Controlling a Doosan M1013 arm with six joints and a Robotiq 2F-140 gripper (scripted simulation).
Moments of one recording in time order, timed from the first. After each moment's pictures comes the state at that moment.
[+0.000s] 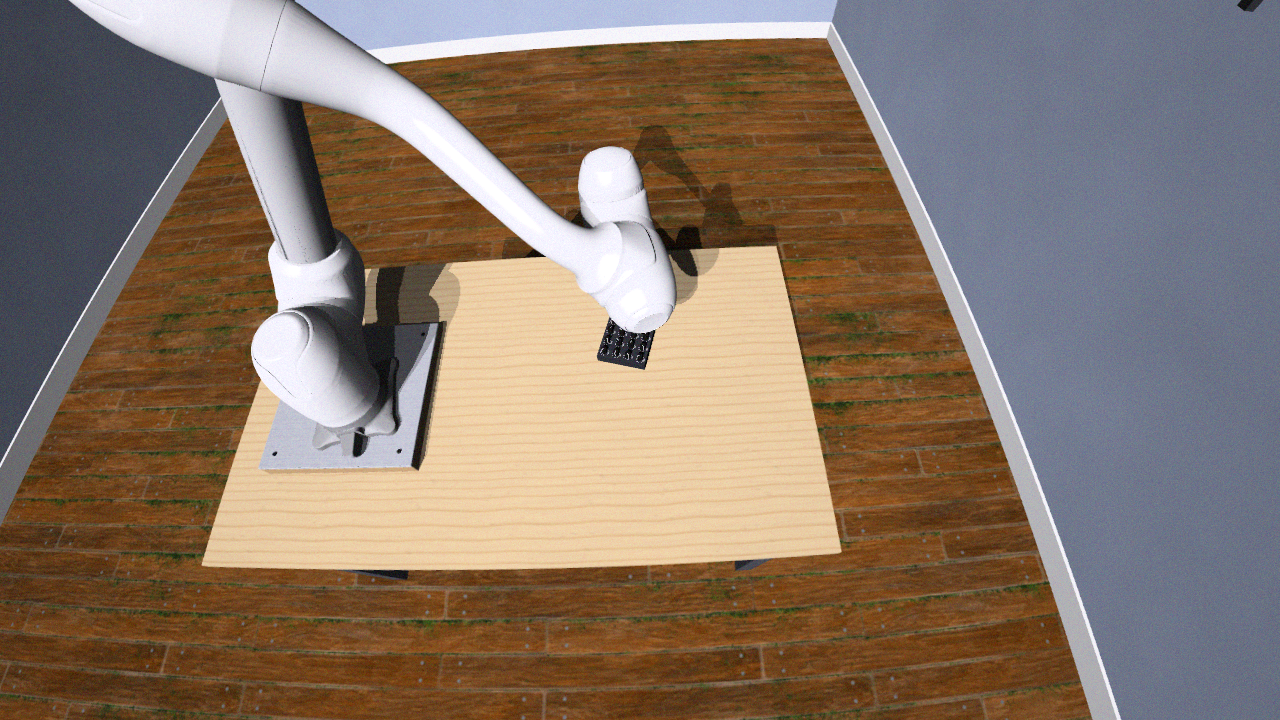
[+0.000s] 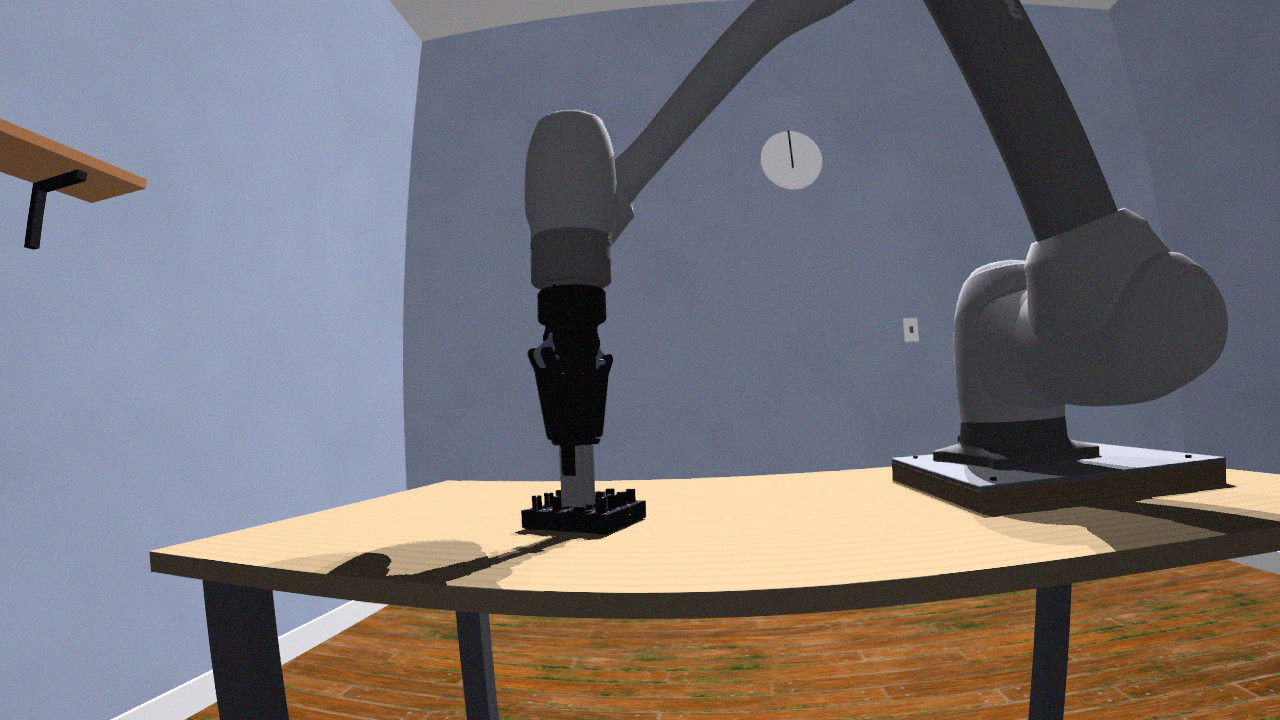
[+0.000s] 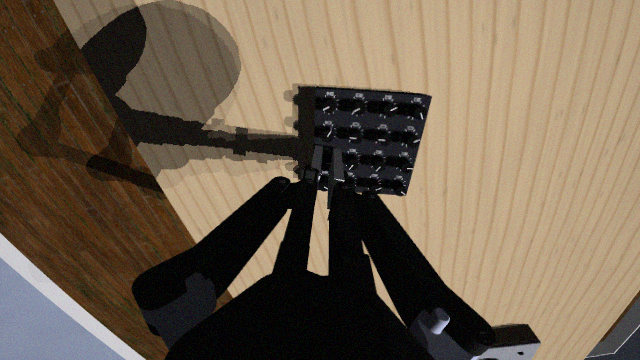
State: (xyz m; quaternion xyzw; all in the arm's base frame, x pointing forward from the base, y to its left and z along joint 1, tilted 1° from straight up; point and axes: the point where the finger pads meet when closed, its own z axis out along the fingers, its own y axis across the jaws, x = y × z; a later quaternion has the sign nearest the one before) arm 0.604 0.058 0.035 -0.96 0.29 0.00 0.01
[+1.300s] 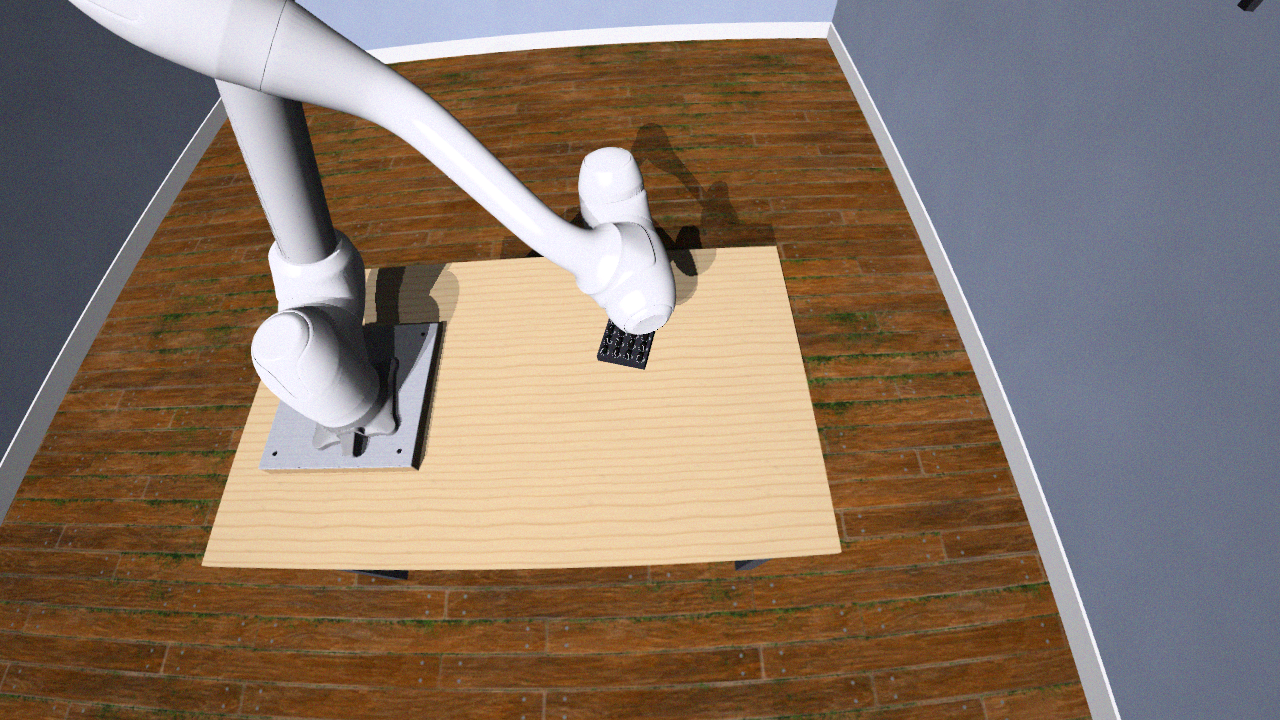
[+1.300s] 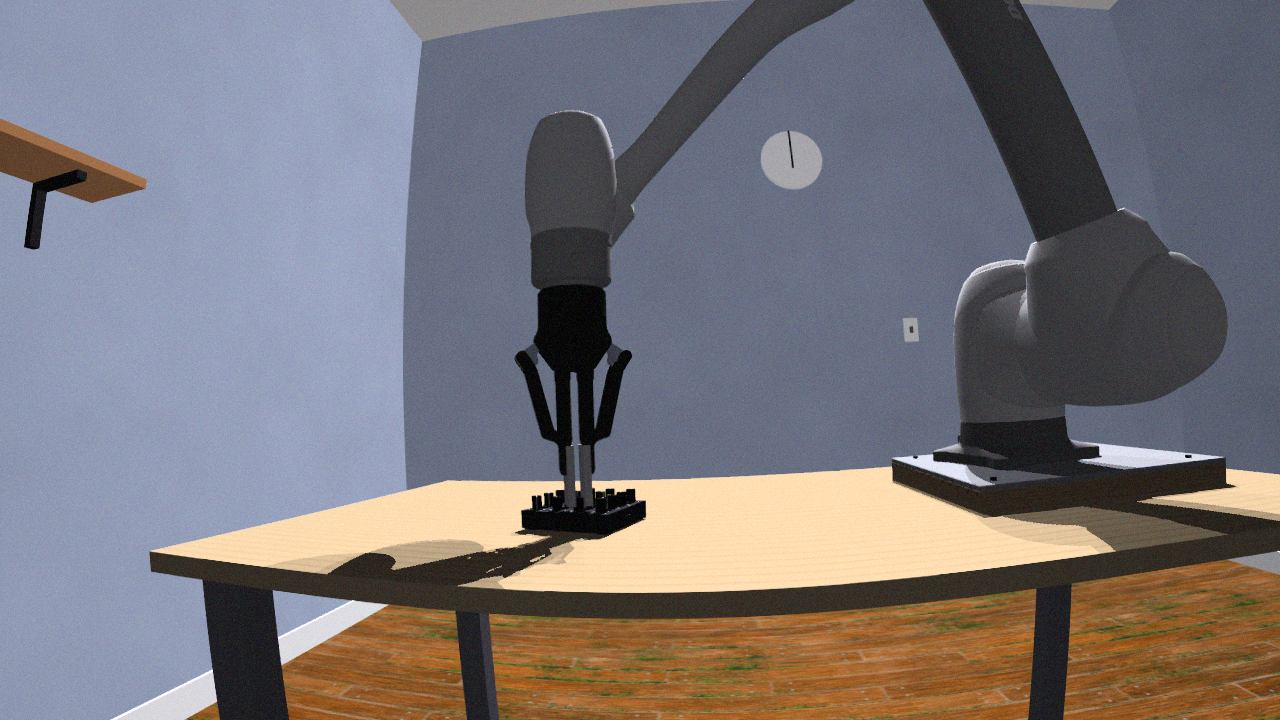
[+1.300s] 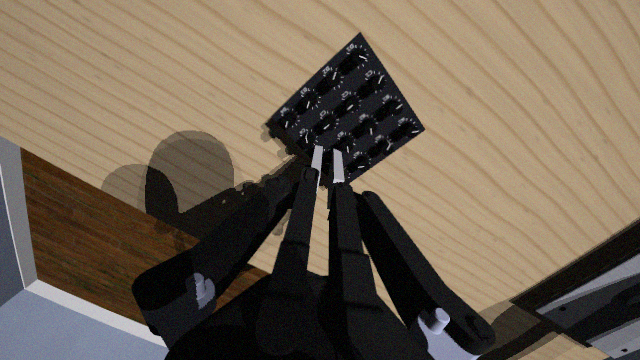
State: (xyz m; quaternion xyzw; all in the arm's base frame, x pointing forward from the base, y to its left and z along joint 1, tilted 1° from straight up) arm 0.604 0.058 0.035 -0.78 0.63 0.00 0.01
